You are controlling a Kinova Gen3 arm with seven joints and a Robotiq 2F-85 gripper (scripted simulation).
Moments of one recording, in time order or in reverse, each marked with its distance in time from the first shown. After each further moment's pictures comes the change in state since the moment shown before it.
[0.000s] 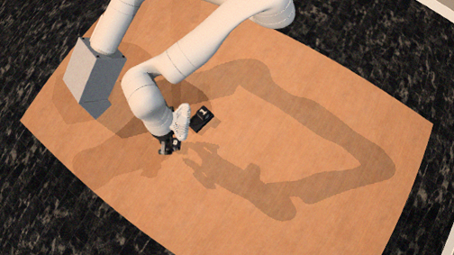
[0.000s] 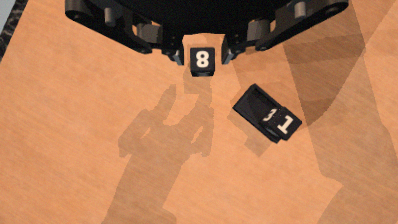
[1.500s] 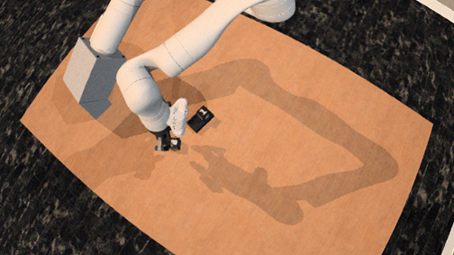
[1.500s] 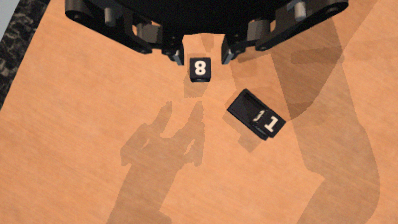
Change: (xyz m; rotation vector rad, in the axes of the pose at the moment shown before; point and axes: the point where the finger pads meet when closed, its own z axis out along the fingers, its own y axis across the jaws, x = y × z) arm -0.003 -0.003 -0.028 0.009 -0.006 0.002
